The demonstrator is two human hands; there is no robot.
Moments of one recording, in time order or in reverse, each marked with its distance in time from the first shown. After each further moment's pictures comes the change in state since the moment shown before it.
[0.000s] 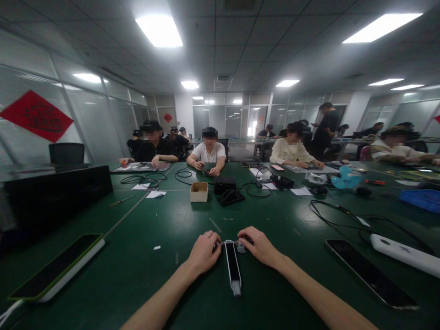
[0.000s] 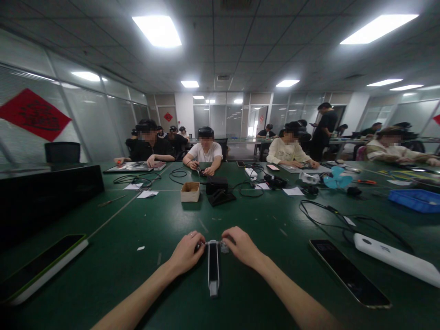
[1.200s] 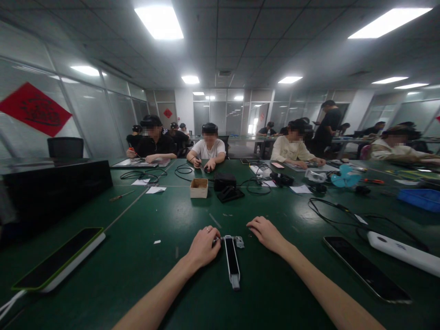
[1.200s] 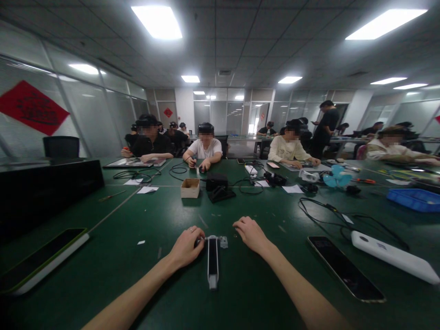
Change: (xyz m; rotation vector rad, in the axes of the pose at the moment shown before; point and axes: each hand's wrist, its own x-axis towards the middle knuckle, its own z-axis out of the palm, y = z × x) left_hand 0.000 0.002 -0.001 0.023 -0.003 -0.009; right_hand 0.001 0.030 -0.023 -0.299 -0.052 0.078
